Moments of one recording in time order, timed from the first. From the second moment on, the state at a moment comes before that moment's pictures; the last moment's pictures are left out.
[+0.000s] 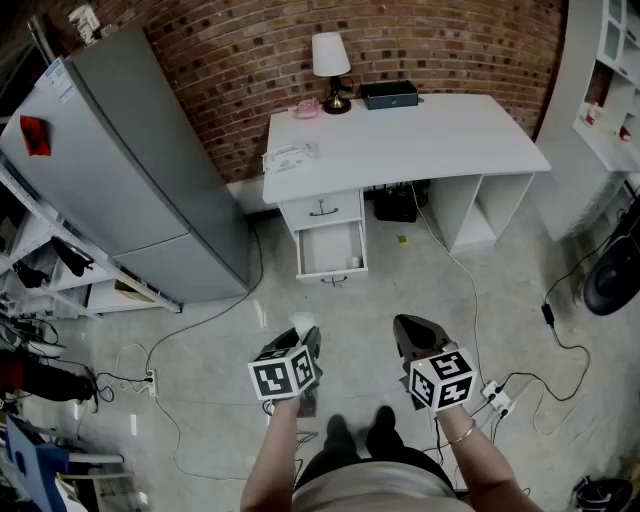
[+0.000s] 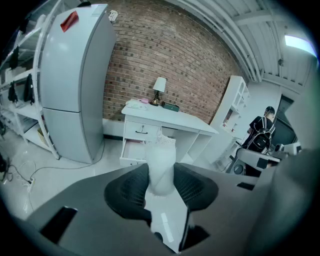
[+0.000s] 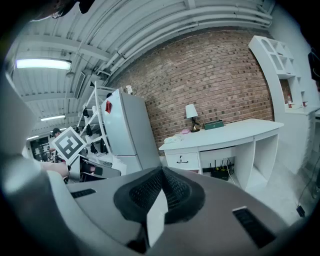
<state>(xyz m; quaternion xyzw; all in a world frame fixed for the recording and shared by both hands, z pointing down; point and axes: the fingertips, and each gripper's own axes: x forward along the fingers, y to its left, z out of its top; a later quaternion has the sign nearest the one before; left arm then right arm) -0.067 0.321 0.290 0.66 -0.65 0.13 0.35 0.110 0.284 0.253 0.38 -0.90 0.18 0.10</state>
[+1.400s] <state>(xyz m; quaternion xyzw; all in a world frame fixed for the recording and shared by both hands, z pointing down) -0.117 0.138 0.335 0.63 -0.67 0.14 0.36 0.089 0.109 0.287 0.37 -0.90 0.21 0.12</state>
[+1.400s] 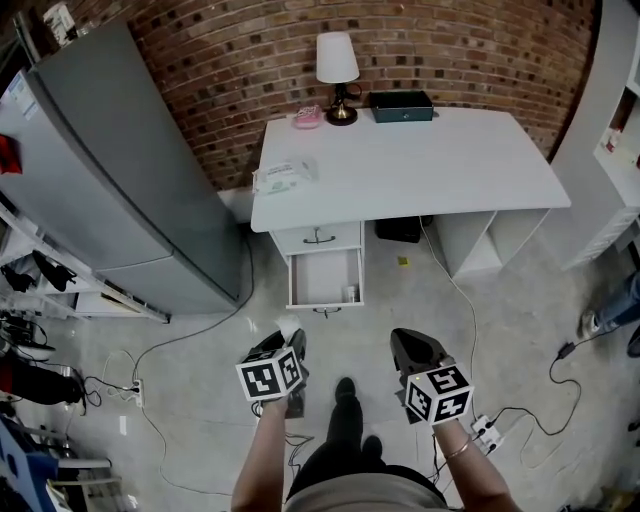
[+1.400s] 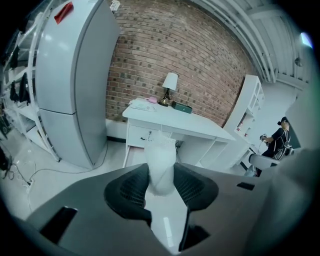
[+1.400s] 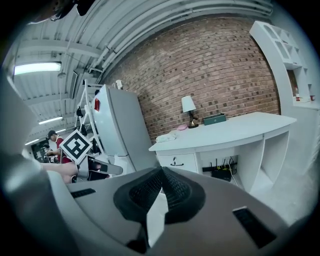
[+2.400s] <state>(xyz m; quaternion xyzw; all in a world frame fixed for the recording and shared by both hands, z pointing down) -0.224 -0.048 0.432 0.63 -0.63 0.19 0.42 -0.030 -0.078 0.364 0.38 -0.87 0.26 0.17</state>
